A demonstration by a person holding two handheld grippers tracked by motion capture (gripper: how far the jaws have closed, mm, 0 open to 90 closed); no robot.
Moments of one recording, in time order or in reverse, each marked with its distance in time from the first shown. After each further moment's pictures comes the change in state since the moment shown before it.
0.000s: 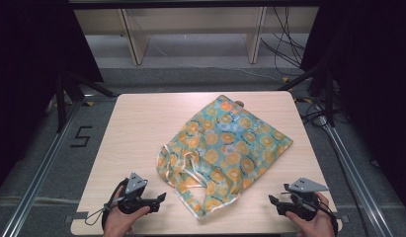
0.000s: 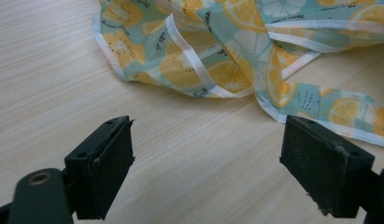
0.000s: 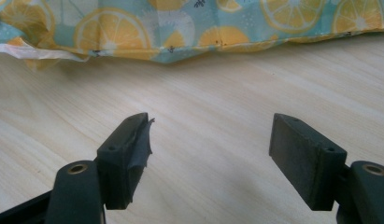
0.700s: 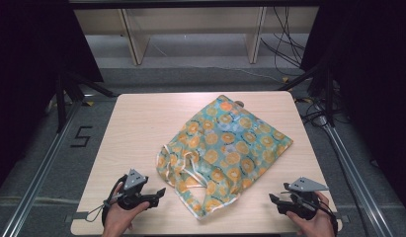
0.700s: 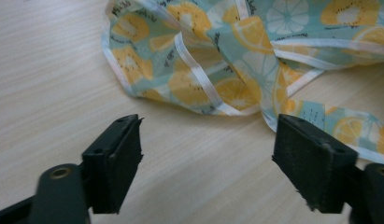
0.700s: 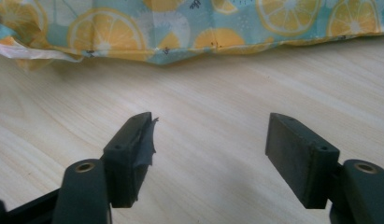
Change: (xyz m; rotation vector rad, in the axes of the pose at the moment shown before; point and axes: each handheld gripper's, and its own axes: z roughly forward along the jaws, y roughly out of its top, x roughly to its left) left arm 0.006 0.009 0.003 -0.053 0.003 -0.051; right arm -0.002 0.000 0.000 -0.011 -0.026 -0.012
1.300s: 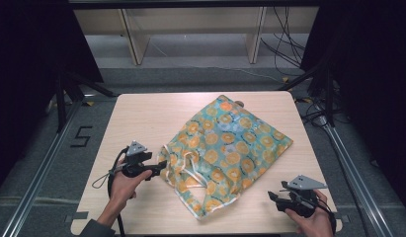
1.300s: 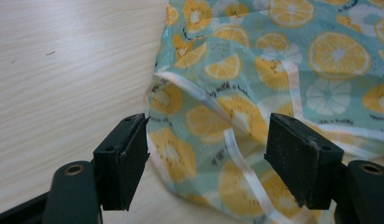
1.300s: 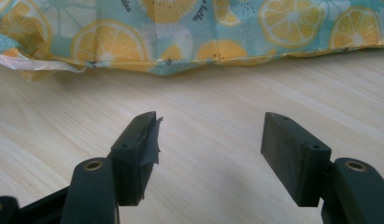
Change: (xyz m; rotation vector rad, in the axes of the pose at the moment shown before) left arm 0.042 0.056 0.034 -0.012 -0.018 -0.050; right arm 0.000 0.005 0.004 -0.015 0.015 0.003
